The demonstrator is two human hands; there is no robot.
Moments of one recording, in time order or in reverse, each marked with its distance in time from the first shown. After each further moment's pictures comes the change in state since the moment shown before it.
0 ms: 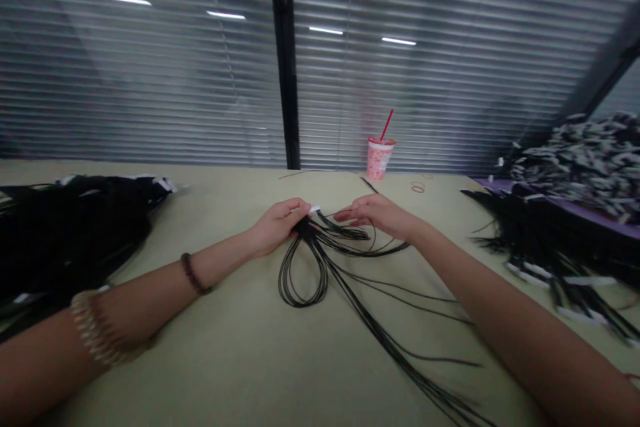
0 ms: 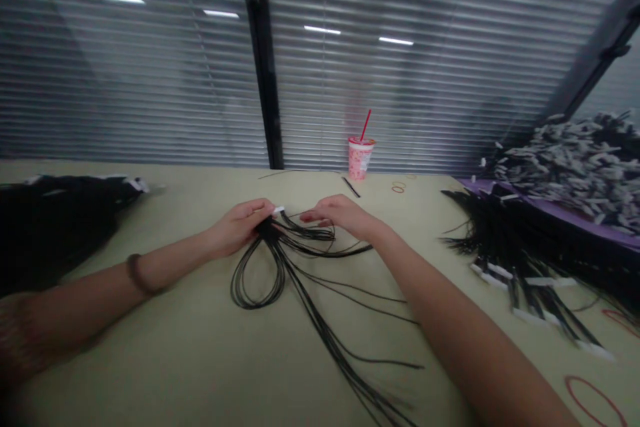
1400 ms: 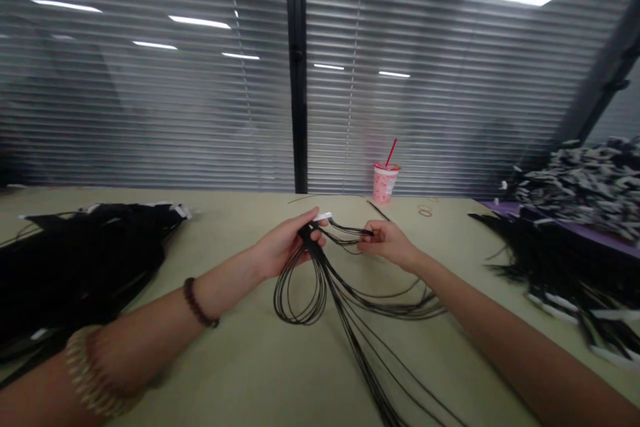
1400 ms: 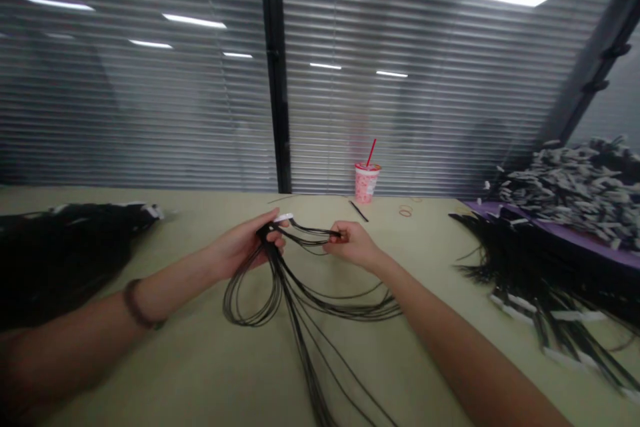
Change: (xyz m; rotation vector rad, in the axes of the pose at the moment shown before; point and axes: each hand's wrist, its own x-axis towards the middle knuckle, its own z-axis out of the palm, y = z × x) left_hand -0.003 0.039 -0.006 -0.541 -0.105 -0.297; right_hand 0.010 0.030 0.006 0.042 0.129 0.009
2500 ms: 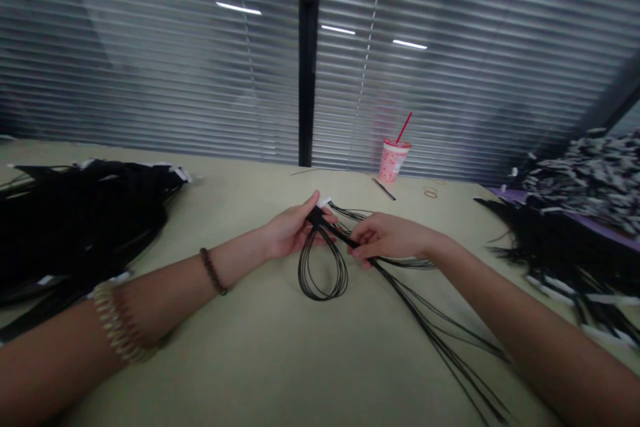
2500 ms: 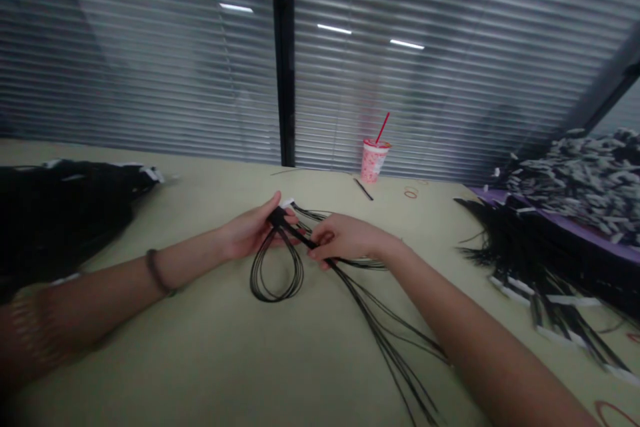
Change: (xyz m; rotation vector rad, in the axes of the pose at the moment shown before) left_hand 0.006 -0.031 -0.017 0.003 0.030 -0.053; right_hand -0.022 -0.056 0.020 -0.470 -0.628 0.153
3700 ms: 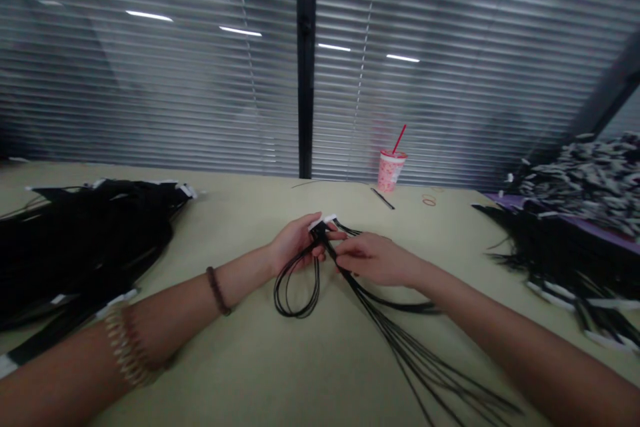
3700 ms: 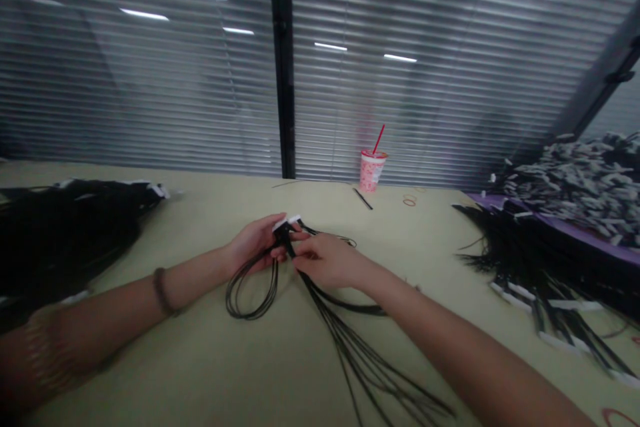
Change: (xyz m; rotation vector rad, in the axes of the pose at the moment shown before) left_hand -0.004 -0.002 0.000 -0.074 -0.172 -0.017; right_hand 0.005 -0.025 0.026 -0.129 0.277 -0.134
